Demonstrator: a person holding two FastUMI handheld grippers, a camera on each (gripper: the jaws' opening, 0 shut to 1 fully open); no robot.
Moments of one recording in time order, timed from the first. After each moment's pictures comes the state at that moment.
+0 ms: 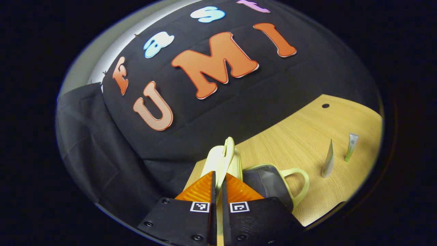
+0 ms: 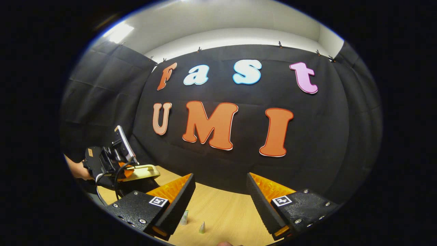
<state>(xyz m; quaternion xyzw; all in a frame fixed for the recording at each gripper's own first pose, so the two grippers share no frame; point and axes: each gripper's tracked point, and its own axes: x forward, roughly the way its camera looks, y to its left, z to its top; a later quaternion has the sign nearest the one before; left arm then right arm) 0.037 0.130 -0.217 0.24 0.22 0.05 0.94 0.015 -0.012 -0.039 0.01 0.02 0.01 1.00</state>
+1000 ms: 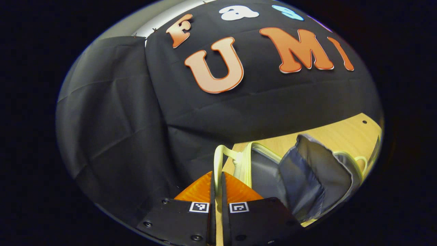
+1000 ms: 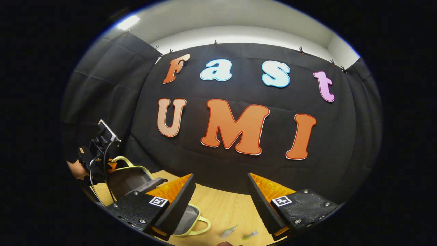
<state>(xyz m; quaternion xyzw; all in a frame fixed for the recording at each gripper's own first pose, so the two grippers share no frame) 0.048 0.448 -0.277 0.14 0.26 0.16 0.94 0.080 0.182 -0.012 0.00 0.05 -0.03 1.00</state>
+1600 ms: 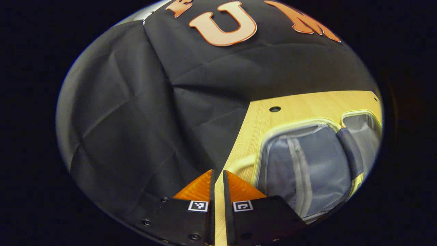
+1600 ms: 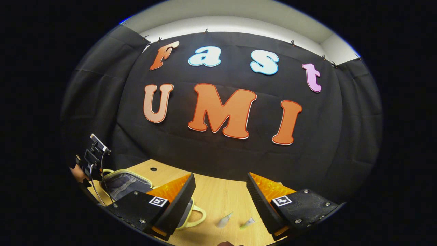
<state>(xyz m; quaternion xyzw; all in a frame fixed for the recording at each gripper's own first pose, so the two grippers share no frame) 0.031 0.514 -0.390 0.14 0.36 0.20 0.90 0.051 0.160 -0.043 0.00 0.12 -0.09 0.99</state>
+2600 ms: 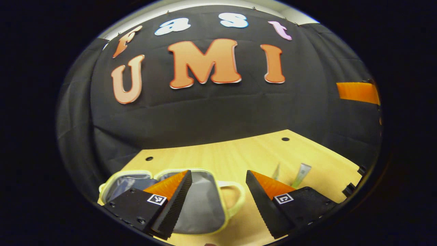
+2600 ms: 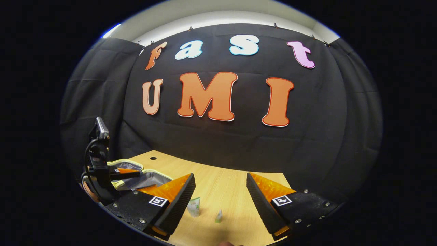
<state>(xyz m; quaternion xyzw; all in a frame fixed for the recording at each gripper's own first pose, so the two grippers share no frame) 0.036 0.002 -0.301 0.03 0.22 -0.11 0.97 0.017 0.026 -0.129 0.04 0.14 -0.02 0.99</state>
